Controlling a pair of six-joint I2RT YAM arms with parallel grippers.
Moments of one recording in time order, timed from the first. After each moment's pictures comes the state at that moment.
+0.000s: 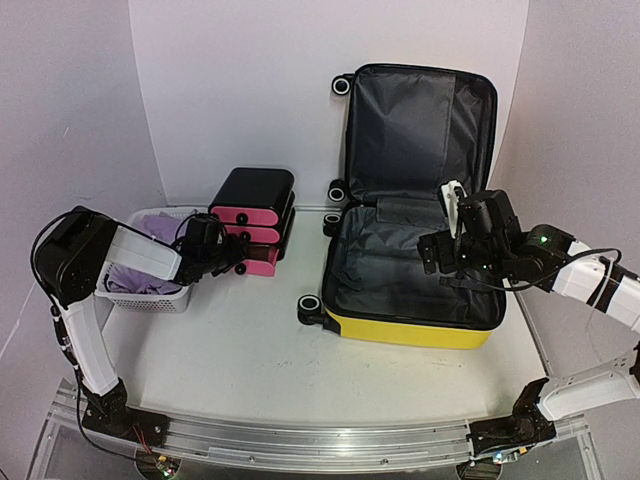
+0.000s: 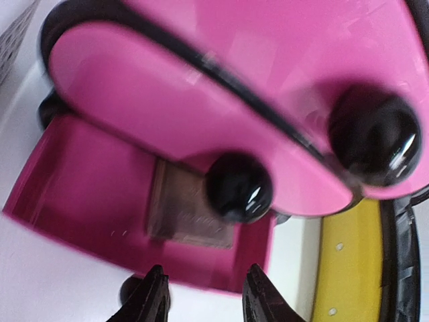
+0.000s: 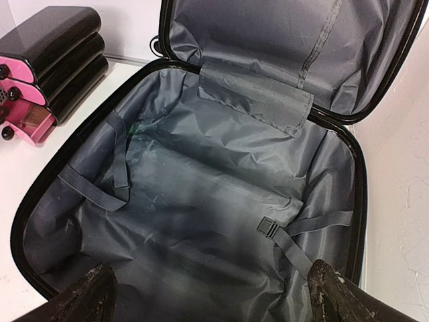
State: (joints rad) left arm -0.46 1.84 0.92 0.40 -0.04 -0.83; right arm 0.76 1.14 1.00 -0.51 0.49 0.18
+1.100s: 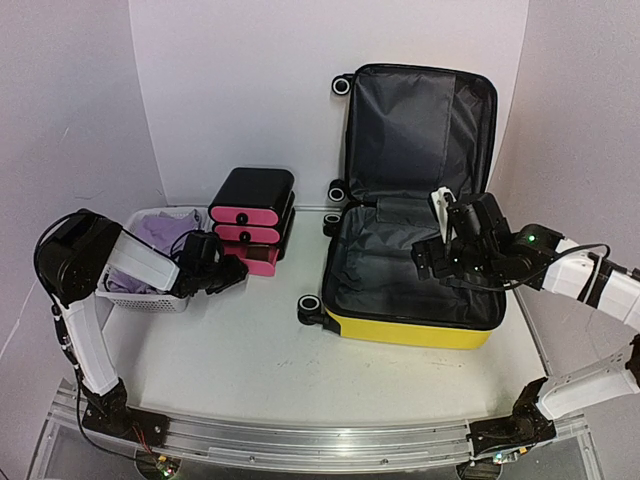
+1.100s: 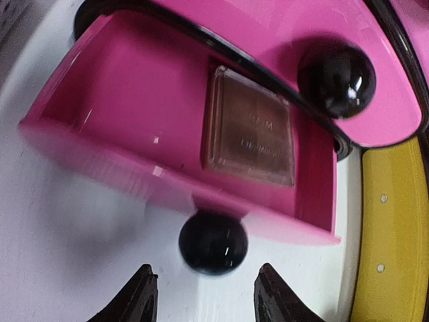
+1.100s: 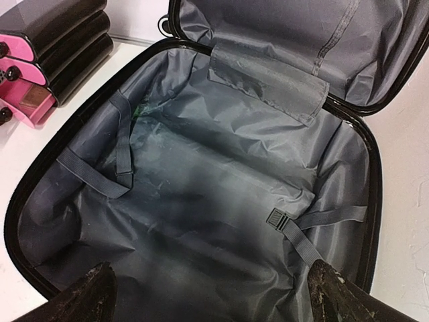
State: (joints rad) left arm -0.45 1.84 0.81 0.38 0.03 -0.76; right arm 0.76 1.19 1.00 -0.51 0.46 0.19
